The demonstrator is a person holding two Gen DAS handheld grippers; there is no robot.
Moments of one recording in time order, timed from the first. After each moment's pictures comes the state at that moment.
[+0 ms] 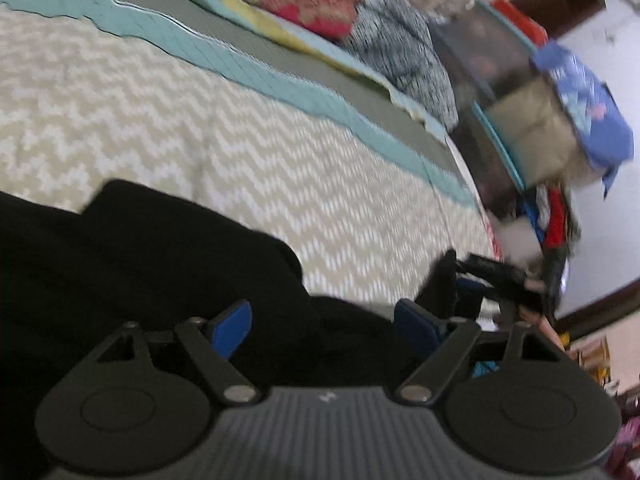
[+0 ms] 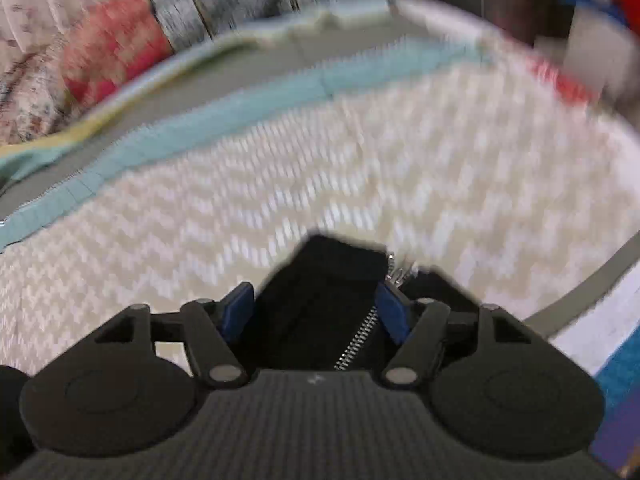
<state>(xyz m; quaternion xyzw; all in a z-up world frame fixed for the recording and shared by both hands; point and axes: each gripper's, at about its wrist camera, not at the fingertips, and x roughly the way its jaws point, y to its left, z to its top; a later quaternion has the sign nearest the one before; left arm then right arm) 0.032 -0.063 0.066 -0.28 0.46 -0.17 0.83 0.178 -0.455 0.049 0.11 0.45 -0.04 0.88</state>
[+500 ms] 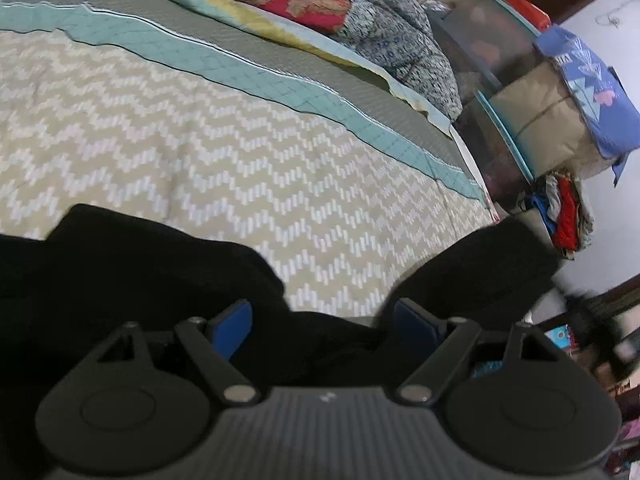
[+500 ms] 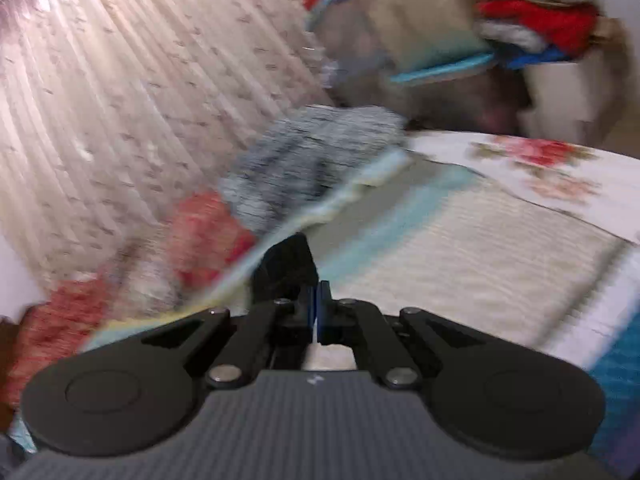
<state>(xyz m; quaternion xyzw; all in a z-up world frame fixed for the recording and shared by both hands) 0.059 -0.085 0.069 -0.26 0.47 -0.16 0.83 0.058 -0.532 0.103 0.28 0.22 -0.03 0.93</state>
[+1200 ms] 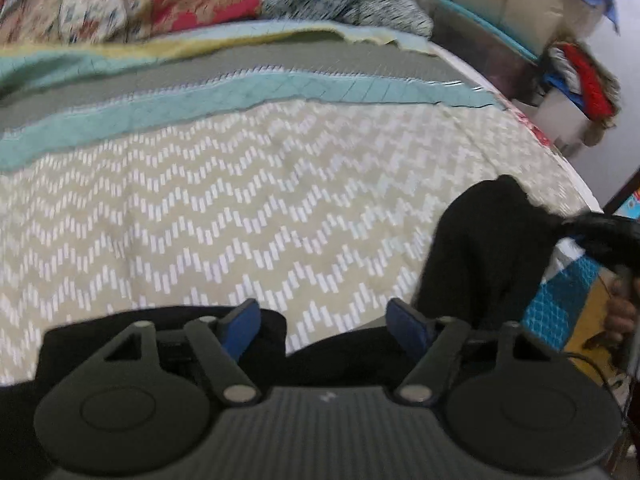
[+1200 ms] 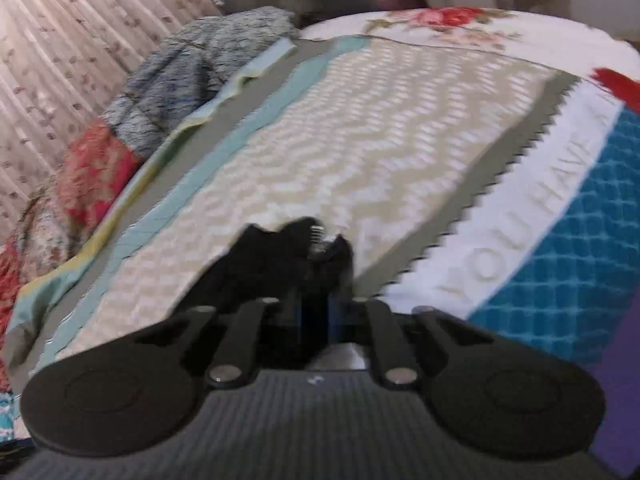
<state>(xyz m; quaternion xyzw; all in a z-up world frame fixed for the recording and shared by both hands) 0.096 -0.157 0.061 -0.04 0.49 -0.18 0.86 0.090 -0.524 0.037 0.30 0.29 -0.07 0.91</state>
